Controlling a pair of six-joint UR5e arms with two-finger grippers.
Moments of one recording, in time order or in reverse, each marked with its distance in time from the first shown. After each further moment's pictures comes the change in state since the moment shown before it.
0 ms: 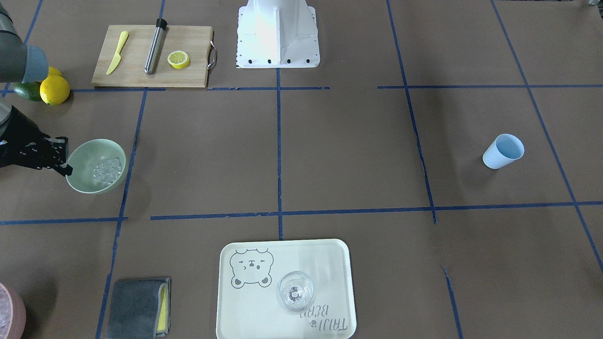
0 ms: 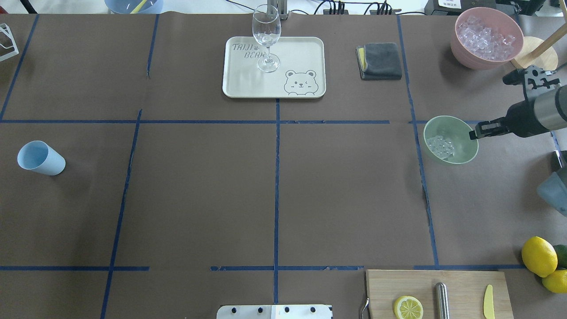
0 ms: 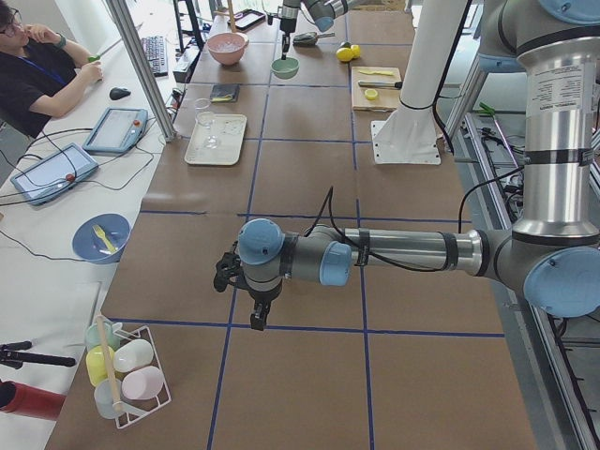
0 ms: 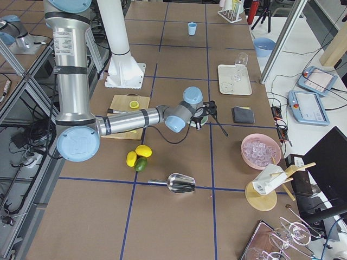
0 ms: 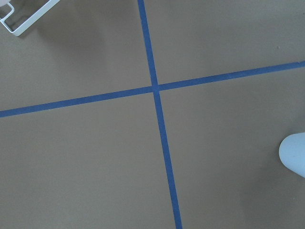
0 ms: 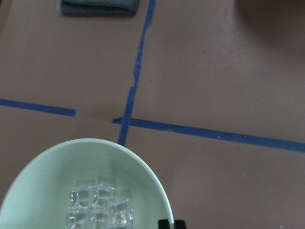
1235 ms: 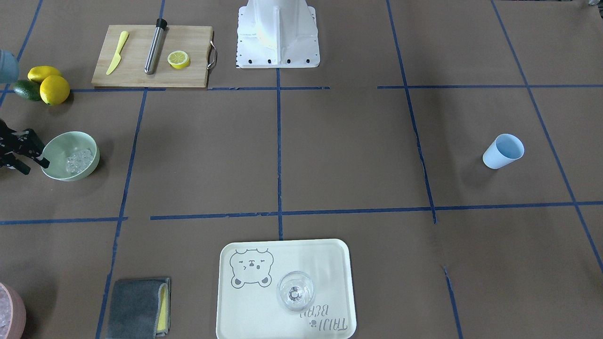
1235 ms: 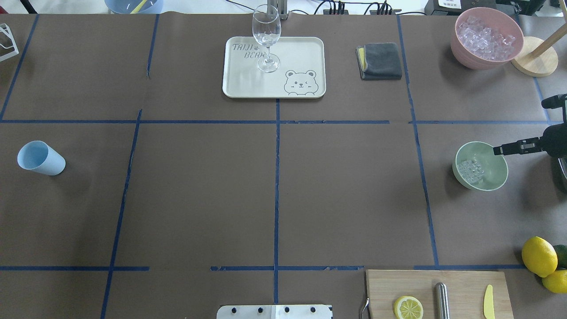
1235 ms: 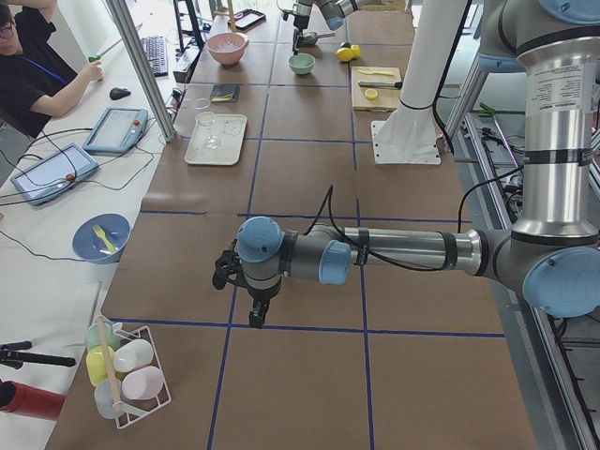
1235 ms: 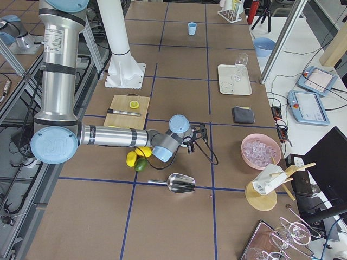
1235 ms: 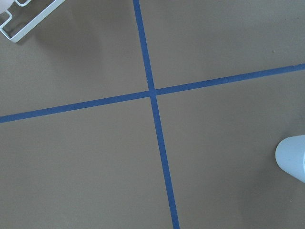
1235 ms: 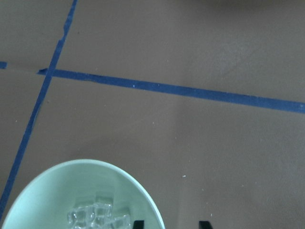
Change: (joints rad) left arm 0.001 -0.003 -0.002 -0.003 0.000 -0.002; right arm 0.048 -0.053 -0.152 0.242 0.000 -0.020
